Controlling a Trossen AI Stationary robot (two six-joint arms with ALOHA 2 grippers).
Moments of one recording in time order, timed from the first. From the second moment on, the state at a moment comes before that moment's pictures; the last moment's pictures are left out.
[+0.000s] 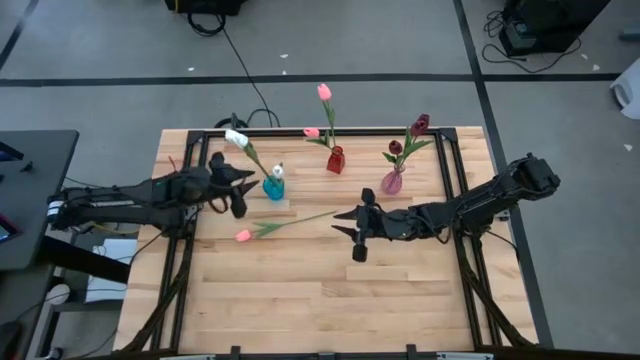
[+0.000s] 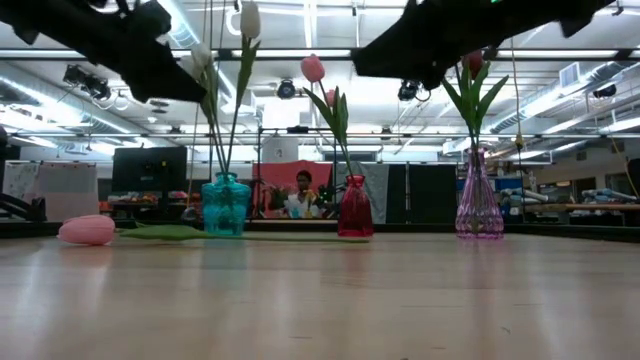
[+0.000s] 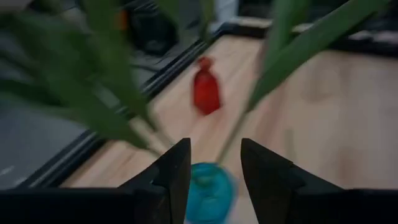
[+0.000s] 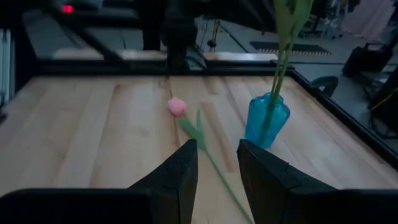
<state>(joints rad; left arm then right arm) 0.15 0.62 0.48 -0.23 -0.35 -0.09 0.26 1.43 0.73 0.38 0.47 0.07</state>
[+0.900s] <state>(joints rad) -0.41 0.63 0.48 -0.25 -0.26 -0.19 0.04 2.15 1.27 0.15 0.25 -0.11</state>
